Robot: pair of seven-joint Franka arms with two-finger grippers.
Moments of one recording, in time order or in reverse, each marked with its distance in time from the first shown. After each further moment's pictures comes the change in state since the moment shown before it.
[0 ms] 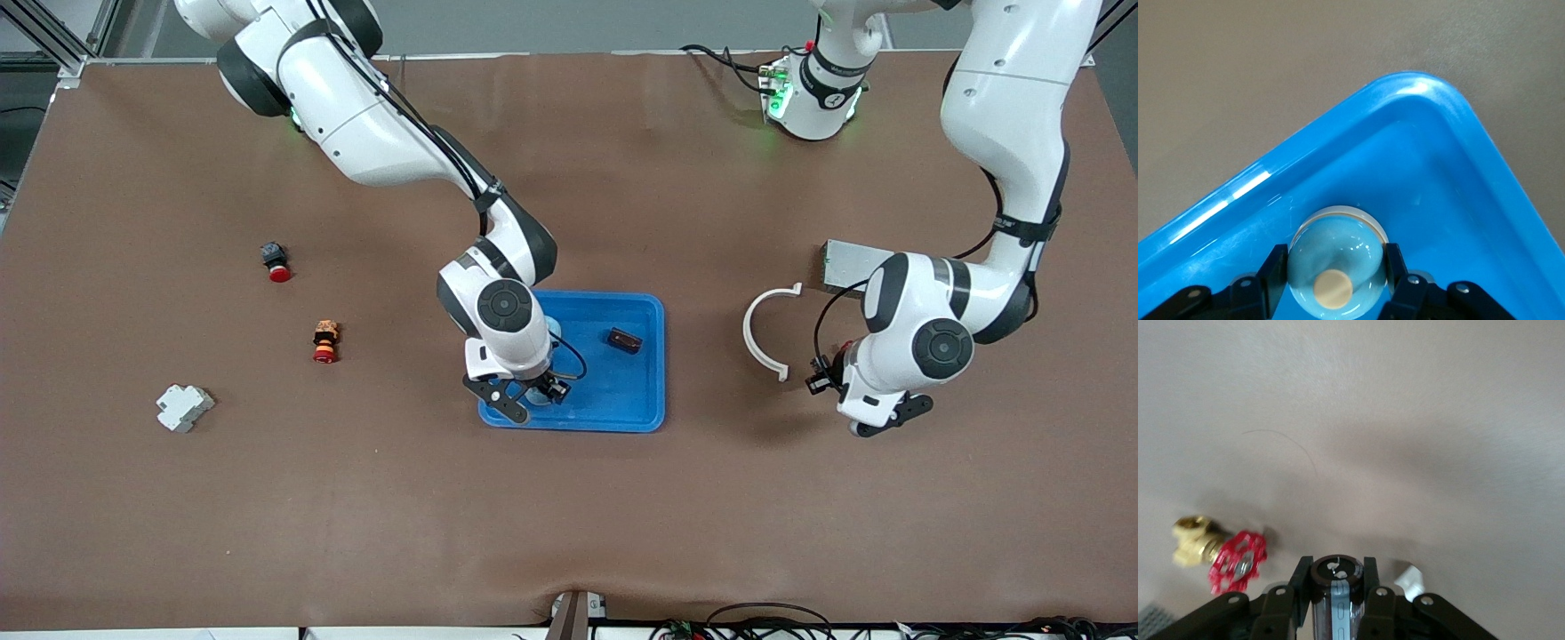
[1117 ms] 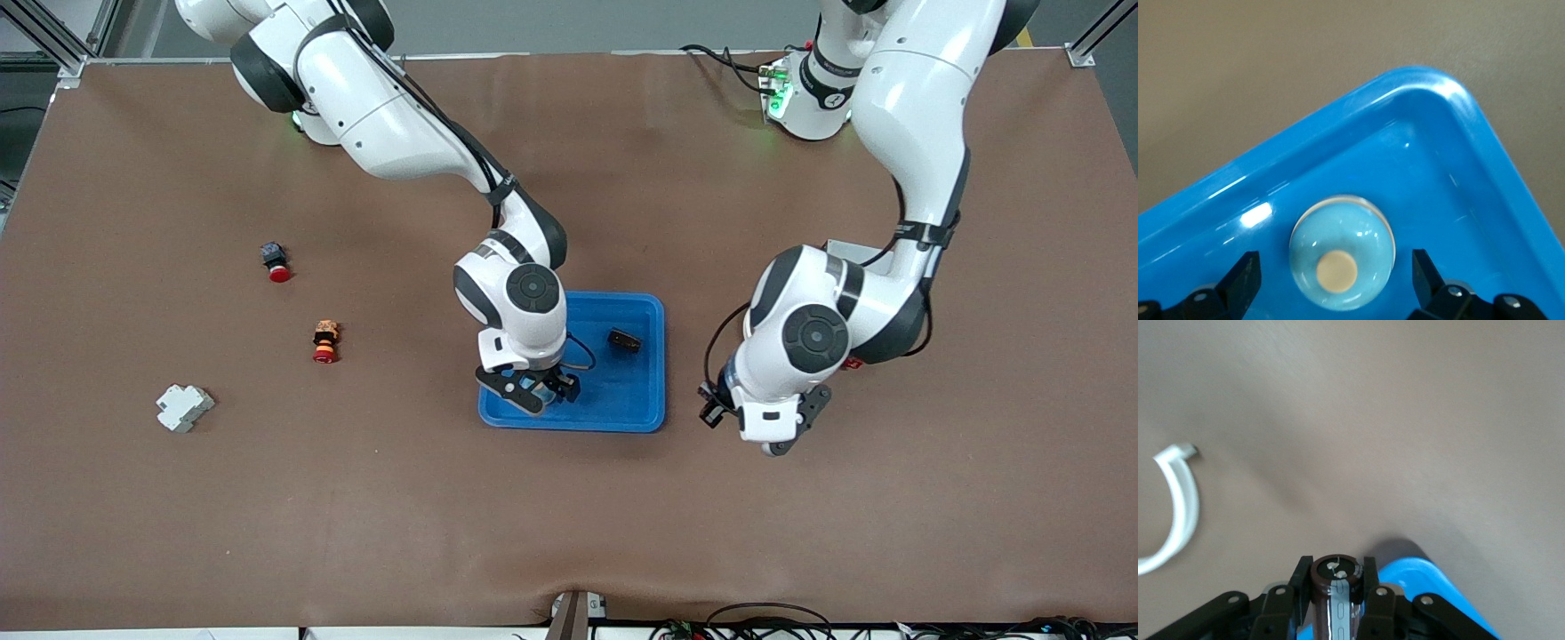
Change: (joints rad) left arm -0.283 0.134 -0.003 0.326 -0.073 0.003 -0.613; right arm 0.067 0.009 -0.038 0.002 -0.104 -0.001 0.048
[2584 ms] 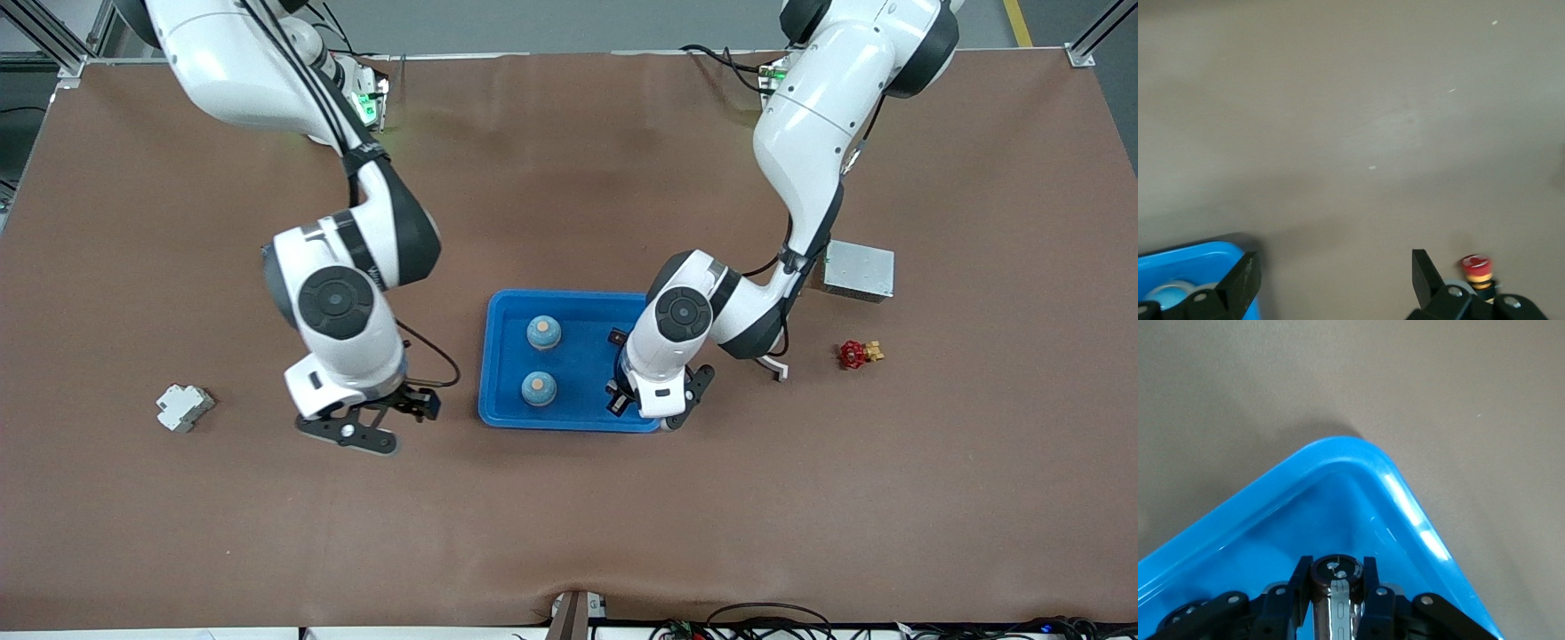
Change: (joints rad) left arm -0.190 0.180 0.023 0.015 0.000 0.271 -0.258; right arm -0.290 -0.336 -0.021 -0.063 -0.001 -0.336 -0.709
